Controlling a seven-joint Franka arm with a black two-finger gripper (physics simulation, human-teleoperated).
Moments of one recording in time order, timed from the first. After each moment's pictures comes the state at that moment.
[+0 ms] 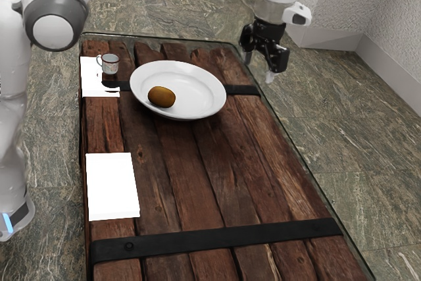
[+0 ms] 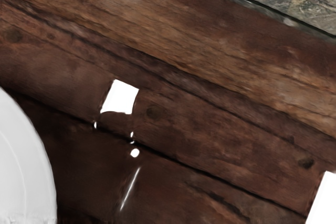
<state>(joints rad) -0.19 0.18 0.18 -1.28 -0.05 1.53 -0.50</state>
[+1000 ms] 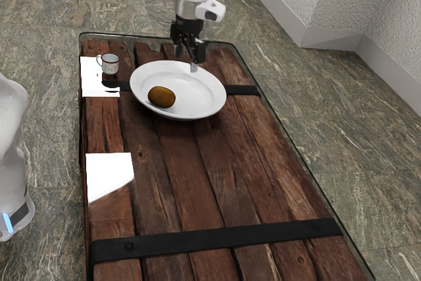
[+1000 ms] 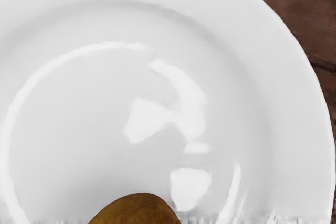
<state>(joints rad) -0.18 -0.34 0.43 -2.07 0.11 1.86 -0.08</state>
